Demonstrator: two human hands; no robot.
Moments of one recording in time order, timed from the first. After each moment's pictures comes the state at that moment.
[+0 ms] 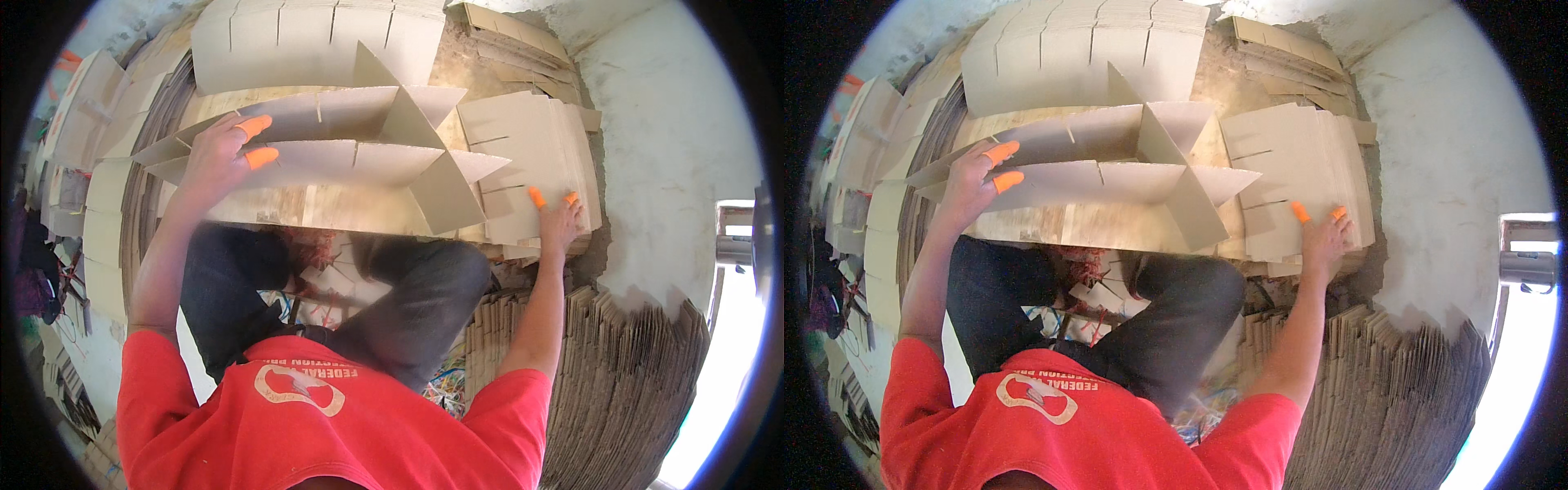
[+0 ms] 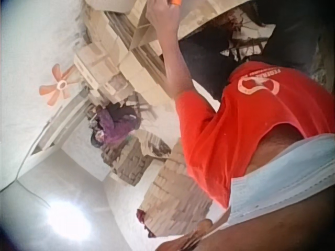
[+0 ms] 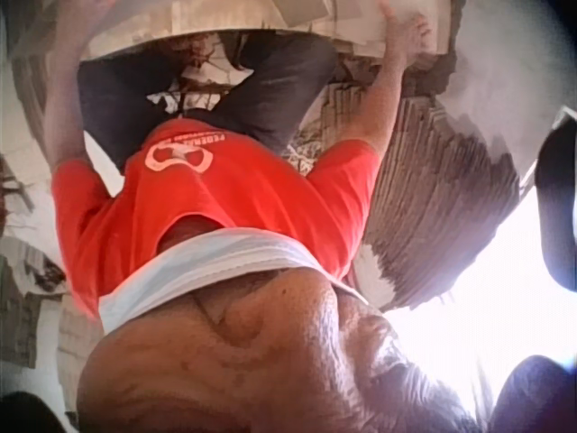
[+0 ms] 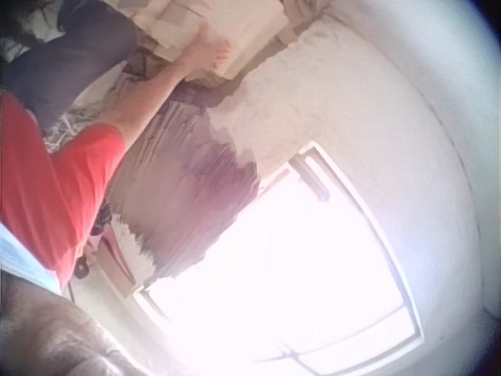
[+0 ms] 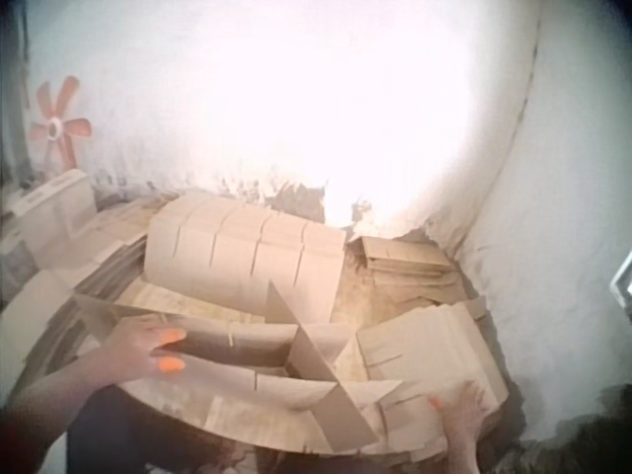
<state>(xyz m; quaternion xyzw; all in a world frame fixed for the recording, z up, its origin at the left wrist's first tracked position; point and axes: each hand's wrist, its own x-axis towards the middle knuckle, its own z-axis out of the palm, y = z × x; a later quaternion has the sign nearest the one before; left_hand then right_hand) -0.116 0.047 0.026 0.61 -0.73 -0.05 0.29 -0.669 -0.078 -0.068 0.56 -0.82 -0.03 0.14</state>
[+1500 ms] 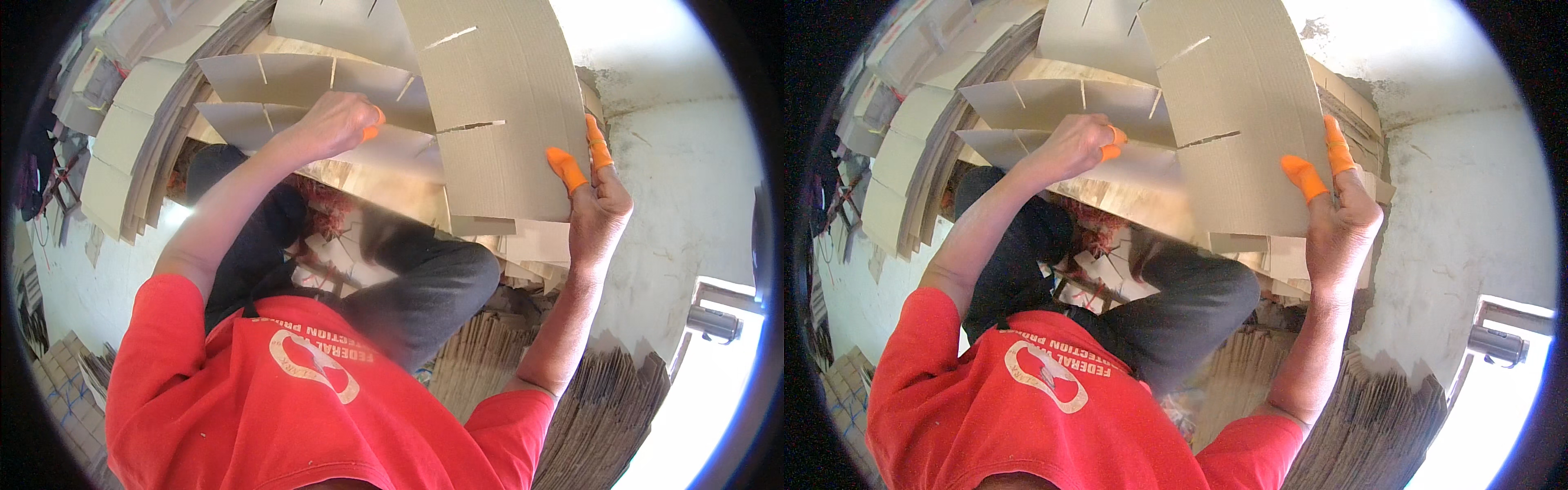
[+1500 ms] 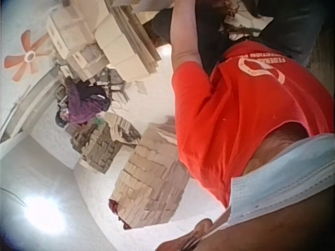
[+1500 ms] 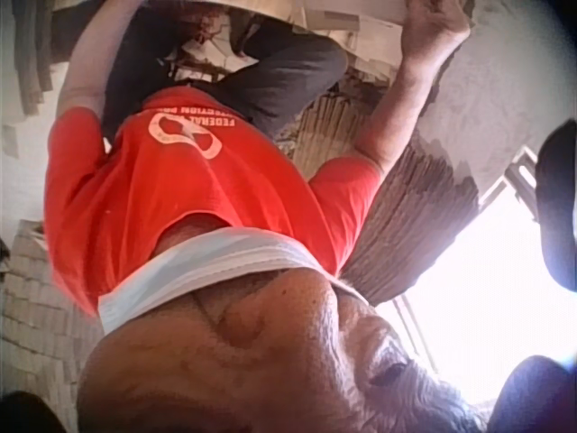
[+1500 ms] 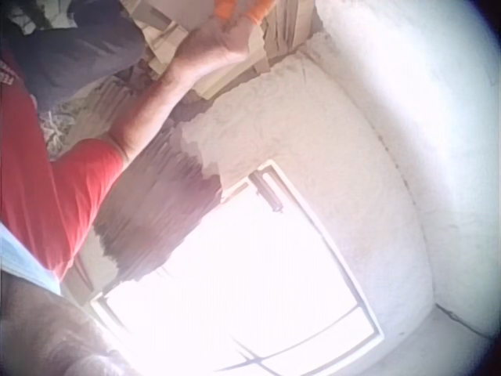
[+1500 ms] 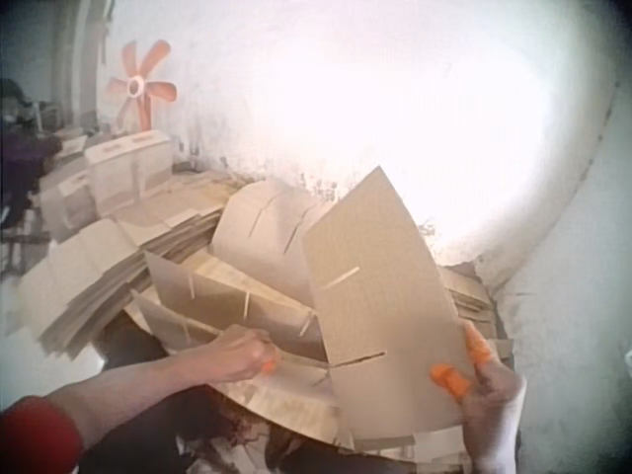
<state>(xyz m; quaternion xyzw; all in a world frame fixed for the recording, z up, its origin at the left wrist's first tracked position) -0.138 0.051 -0.016 0.57 -0.78 -0.05 0.27 -0.439 0.001 0.149 0.81 -0.48 0.33 -0.13</state>
